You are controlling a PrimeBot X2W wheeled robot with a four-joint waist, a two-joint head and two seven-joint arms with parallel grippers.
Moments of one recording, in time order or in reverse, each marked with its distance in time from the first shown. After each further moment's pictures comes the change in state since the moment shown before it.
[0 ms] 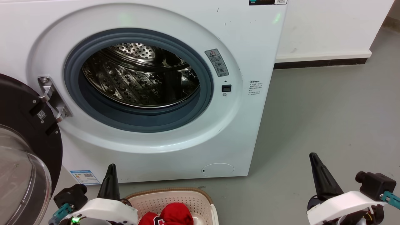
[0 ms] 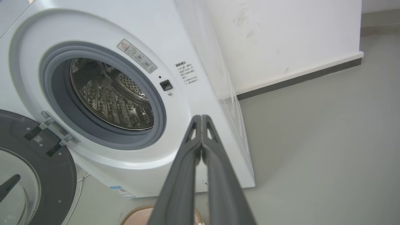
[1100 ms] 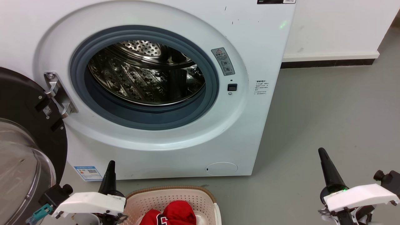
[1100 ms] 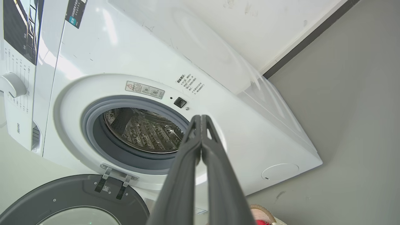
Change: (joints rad) left arm -0.039 -0.012 0.053 0.013 -0.472 -0.058 0.114; right arm -0.051 -0.014 -0.035 0.065 0.505 0.000 0.051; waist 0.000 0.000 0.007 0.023
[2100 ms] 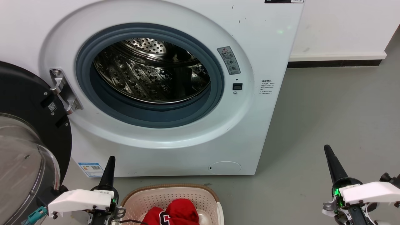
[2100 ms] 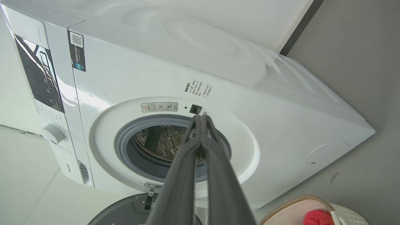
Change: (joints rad) left arm -0.026 -0.005 0.036 0.011 -0.316 -0.038 0.079; right arm -0.033 -0.002 -0.036 0.045 0.330 0.000 0.047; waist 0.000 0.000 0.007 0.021
